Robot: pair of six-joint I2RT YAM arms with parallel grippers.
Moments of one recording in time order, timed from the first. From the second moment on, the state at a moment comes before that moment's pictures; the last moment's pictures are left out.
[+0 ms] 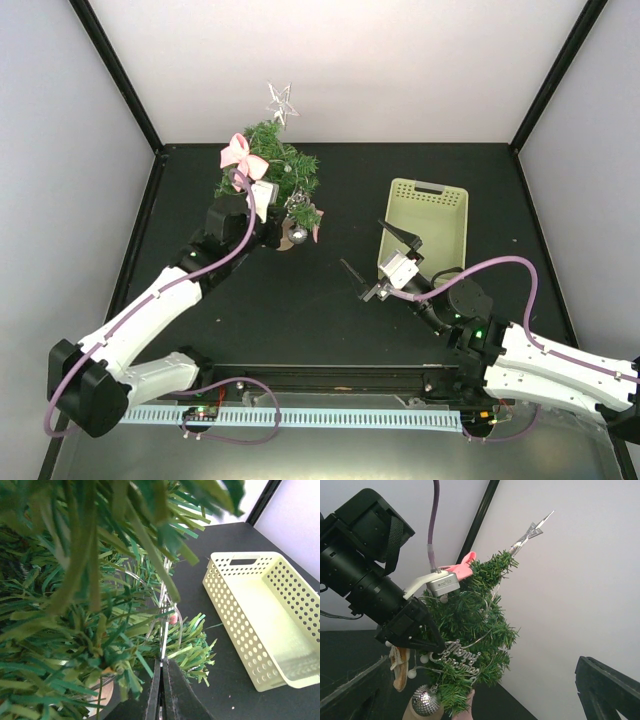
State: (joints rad) left arm -0.51 1.08 0.86 -0.17 0.05 -0.21; right arm 1.14 0.71 0.54 0.40 0.31 -0.49
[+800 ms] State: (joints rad) left arm -0.51 1.12 0.88 -0.16 0.07 -0.33; right arm 1.14 0.71 0.54 0.39 0.30 -0.49
